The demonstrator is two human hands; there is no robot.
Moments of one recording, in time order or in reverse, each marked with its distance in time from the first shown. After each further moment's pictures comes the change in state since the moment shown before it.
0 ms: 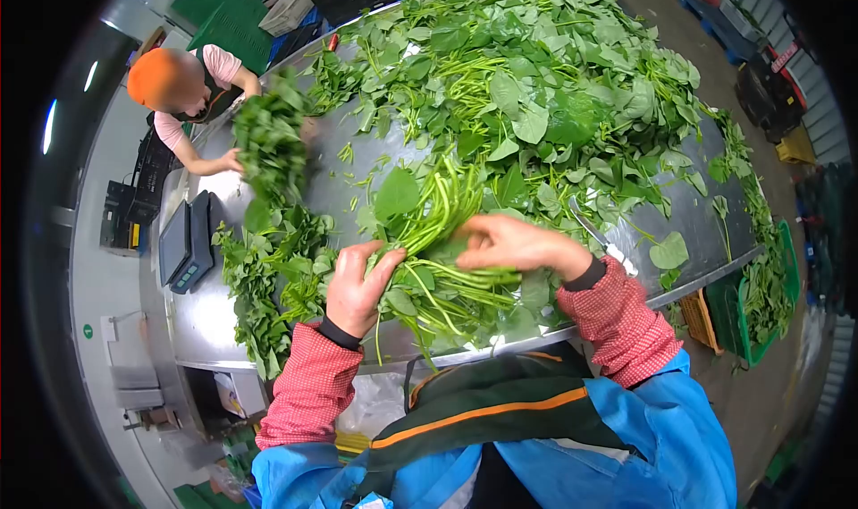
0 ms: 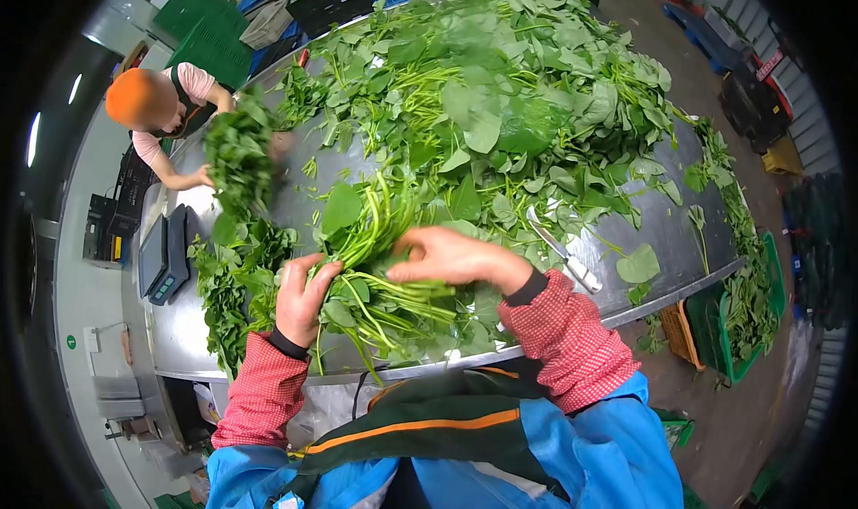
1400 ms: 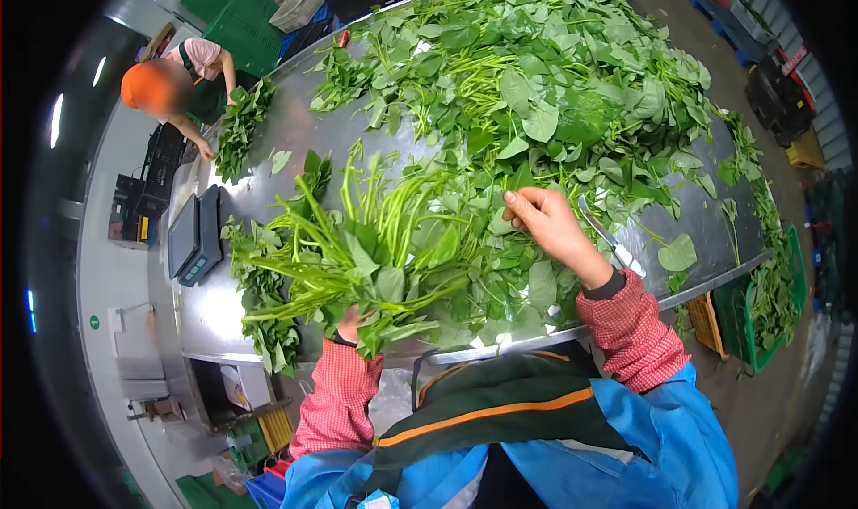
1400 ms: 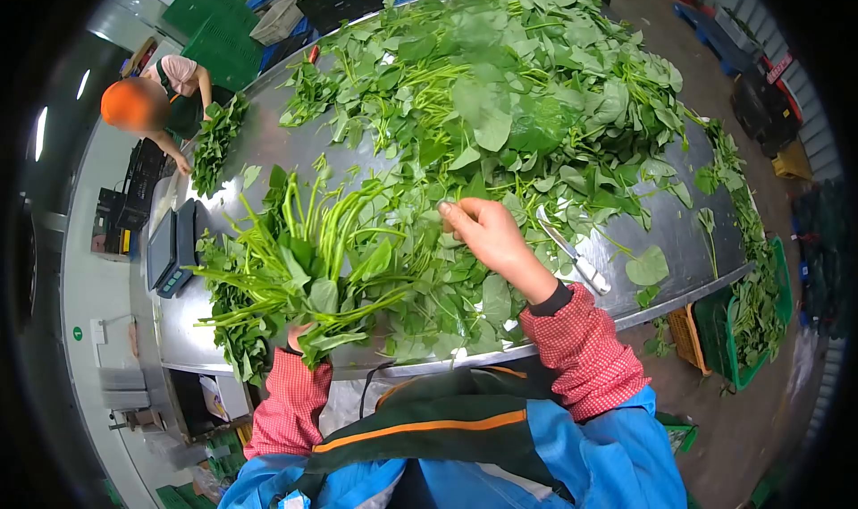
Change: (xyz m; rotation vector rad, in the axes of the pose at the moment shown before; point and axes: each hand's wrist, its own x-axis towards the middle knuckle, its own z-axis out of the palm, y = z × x) left_hand -0.192 -0.090 0.100 -2.125 -0.044 -0.951; right_hand -0.011 0.030 -0.008 0.210 0.529 -0.014
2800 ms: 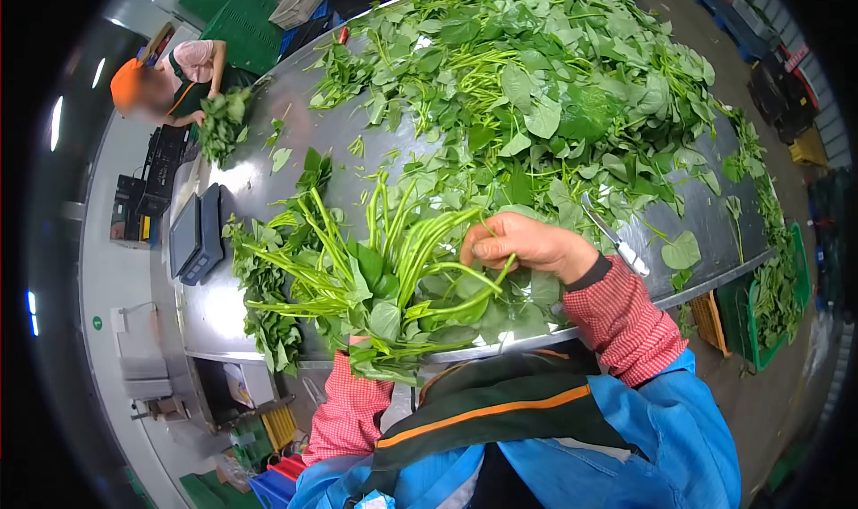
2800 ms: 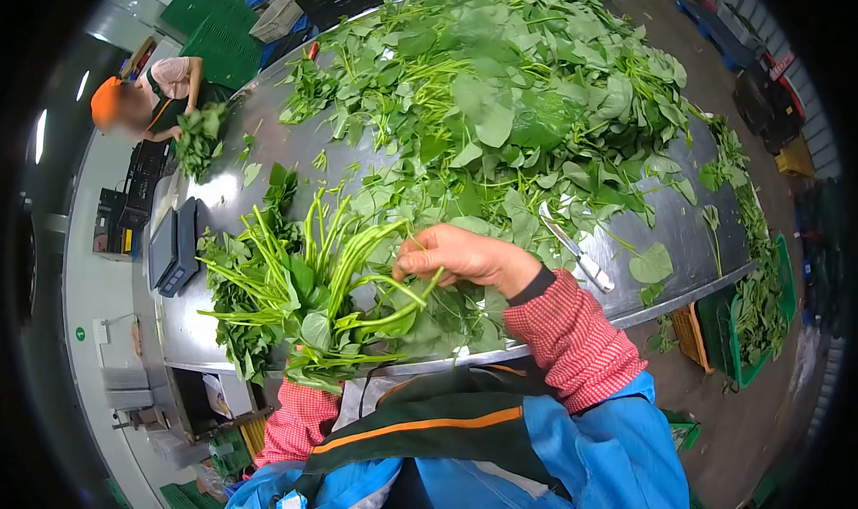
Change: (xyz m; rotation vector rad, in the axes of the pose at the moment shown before) left_hand 0.011 -0.009 0.064 0.174 0.077 -0.120; right_hand 0.013 -0.005 0.018 0.479 -0.912 0.278
